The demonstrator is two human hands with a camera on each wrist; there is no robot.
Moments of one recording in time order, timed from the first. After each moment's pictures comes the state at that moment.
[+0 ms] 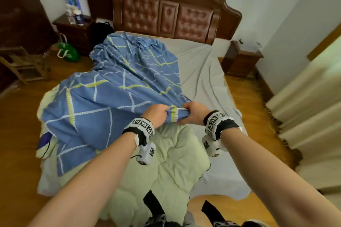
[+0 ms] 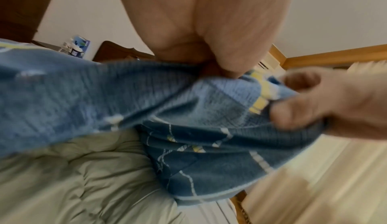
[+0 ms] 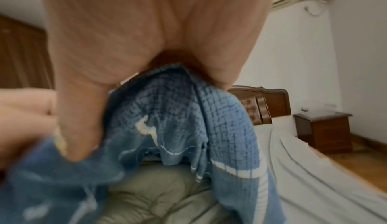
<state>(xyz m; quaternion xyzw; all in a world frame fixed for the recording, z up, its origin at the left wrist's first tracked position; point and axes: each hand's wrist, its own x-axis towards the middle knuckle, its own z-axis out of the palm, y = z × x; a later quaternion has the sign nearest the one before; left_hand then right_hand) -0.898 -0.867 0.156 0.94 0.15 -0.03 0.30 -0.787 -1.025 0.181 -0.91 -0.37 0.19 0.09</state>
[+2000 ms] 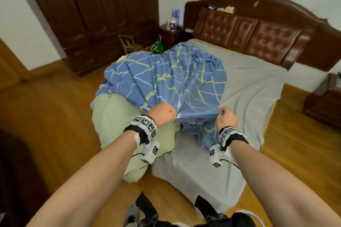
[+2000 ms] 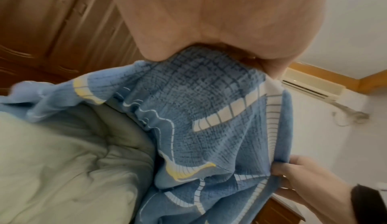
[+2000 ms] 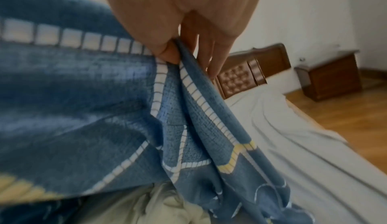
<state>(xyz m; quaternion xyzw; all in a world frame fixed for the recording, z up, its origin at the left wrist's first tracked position) -0.826 -1.332 0.195 0.86 0.45 0.01 0.25 -0.587 -1.418 0.120 -0.87 -0.33 0.14 0.33</state>
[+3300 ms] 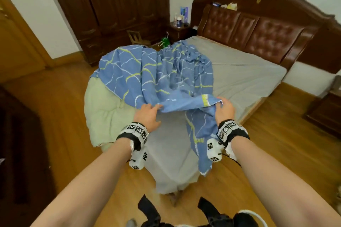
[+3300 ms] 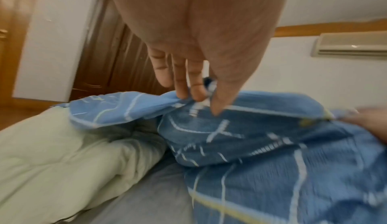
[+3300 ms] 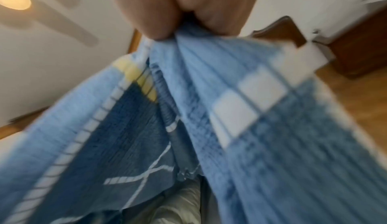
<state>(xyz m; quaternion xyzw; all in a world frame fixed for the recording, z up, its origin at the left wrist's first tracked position) -0.614 -1.557 0.146 0.81 0.58 0.03 0.08 -0.330 -1.601 0.136 -0.74 -0.42 0.19 0.49</state>
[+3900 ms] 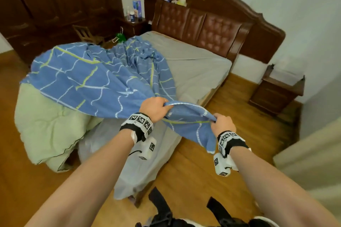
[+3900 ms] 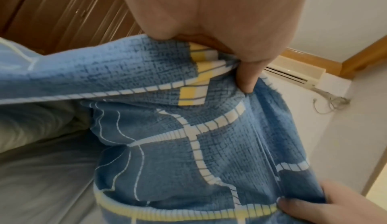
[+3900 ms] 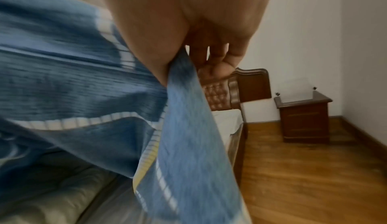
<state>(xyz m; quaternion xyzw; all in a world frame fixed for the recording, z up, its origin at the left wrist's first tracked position) -0.351 -1.596 0.186 0.87 0.45 0.11 0.16 -0.115 -1.730 0.131 -0.89 -0.41 0.12 0.14</state>
